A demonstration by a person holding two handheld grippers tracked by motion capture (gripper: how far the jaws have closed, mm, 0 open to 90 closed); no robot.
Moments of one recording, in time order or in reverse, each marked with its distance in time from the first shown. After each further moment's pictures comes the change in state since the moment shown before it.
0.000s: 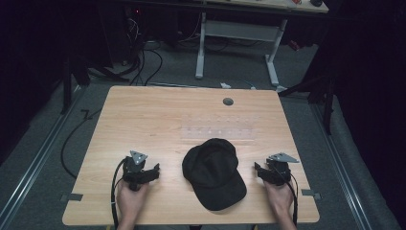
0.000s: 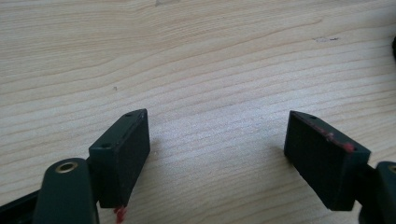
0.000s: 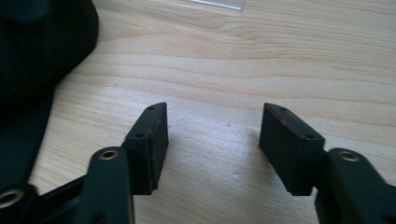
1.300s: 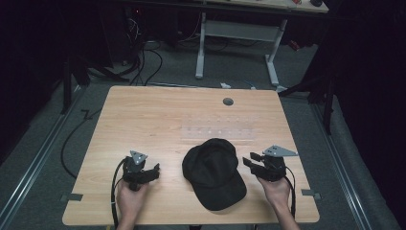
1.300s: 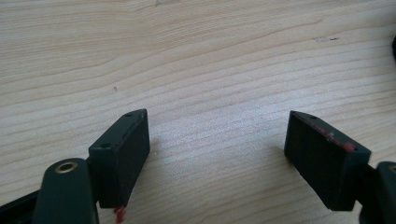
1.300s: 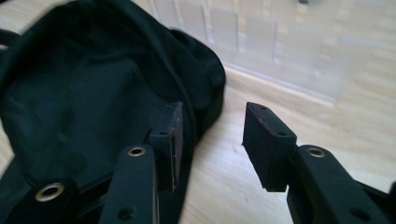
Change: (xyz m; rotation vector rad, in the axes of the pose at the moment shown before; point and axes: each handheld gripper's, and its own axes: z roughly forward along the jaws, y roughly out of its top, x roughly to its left) left arm 0.000 0.000 0.000 0.000 0.000 0.001; right arm 0.039 0.045 -0.036 -0.103 0.265 -0.132
